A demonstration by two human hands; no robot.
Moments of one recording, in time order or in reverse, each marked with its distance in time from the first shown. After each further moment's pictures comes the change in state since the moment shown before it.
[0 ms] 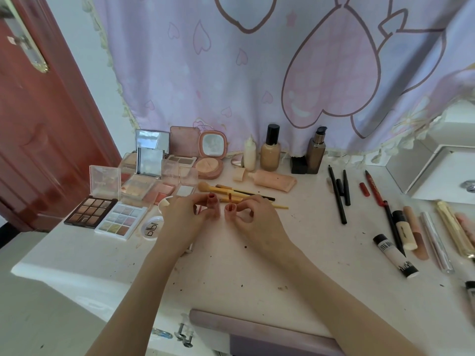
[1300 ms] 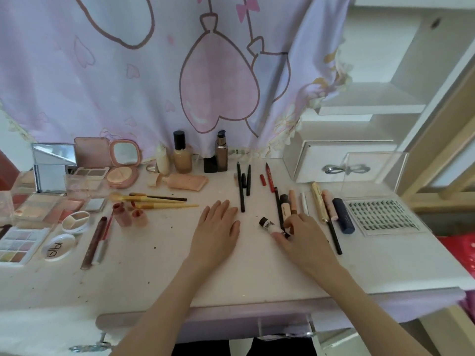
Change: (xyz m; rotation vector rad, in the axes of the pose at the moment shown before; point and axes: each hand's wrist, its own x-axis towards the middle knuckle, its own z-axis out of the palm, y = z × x) left_hand -0.047 0.101 0.162 0.292 -0.271 0.436; right_hand -0.126 0.090 -0.187 -0.466 0.143 0.328
